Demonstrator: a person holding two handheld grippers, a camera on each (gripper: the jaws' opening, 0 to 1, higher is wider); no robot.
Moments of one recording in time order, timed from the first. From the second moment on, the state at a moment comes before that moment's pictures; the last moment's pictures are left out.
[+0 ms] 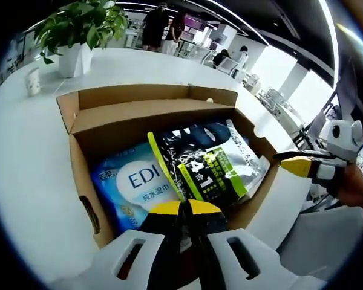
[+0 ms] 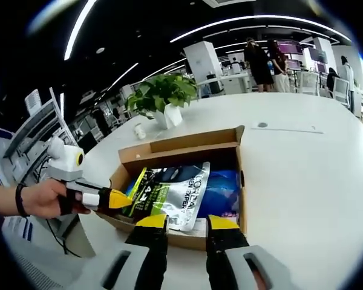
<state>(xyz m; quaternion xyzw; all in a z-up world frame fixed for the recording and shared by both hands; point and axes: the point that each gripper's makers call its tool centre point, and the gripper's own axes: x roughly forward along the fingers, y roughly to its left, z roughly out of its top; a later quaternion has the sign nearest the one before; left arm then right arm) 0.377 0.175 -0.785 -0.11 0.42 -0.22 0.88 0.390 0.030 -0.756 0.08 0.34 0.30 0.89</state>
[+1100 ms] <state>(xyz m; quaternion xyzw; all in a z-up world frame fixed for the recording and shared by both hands) 0.381 0.177 -0.789 -0.12 0.42 -0.23 0.87 0.414 0.051 -0.780 0.12 0.38 0.29 0.87</state>
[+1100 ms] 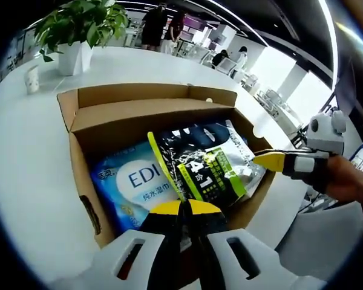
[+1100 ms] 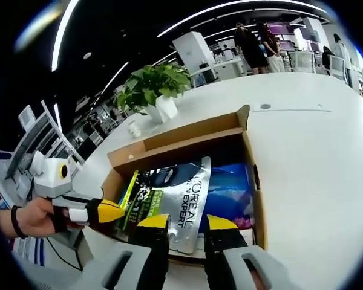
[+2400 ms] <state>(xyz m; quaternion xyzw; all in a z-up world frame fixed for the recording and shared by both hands) 0.391 0.165 -0.753 -0.11 0.38 -0.23 0.89 0.411 0.038 -0.750 0.14 0.35 0.28 0.88</state>
